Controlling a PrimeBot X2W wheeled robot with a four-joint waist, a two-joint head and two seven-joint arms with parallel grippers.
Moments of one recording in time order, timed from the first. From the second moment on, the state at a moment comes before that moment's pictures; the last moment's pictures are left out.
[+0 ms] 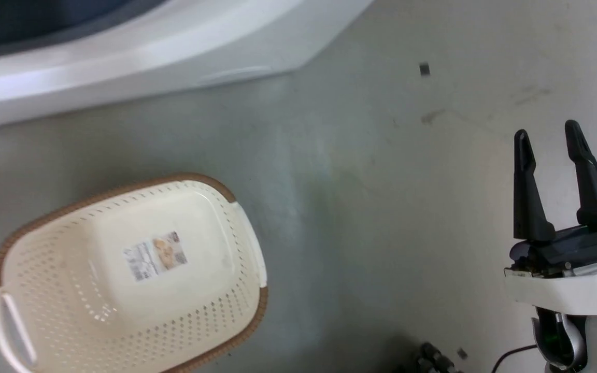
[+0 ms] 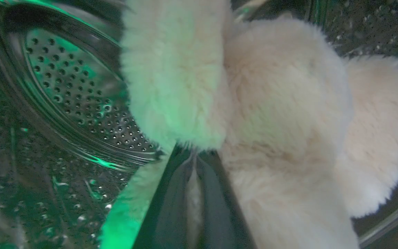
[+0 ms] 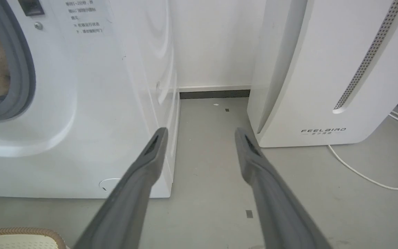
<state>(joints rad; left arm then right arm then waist) -1.31 0.58 -0.13 0.60 -0.11 -0.12 -0.11 -0.21 -0.05 -0.02 -0.18 0.20 0.13 -0.26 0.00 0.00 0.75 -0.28</state>
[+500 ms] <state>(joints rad) -1.50 0.62 -0.49 0.83 -0.26 -0.12 -0.12 -0.22 -0.05 -0.02 -0.19 0.22 0.13 -0.26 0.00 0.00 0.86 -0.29</state>
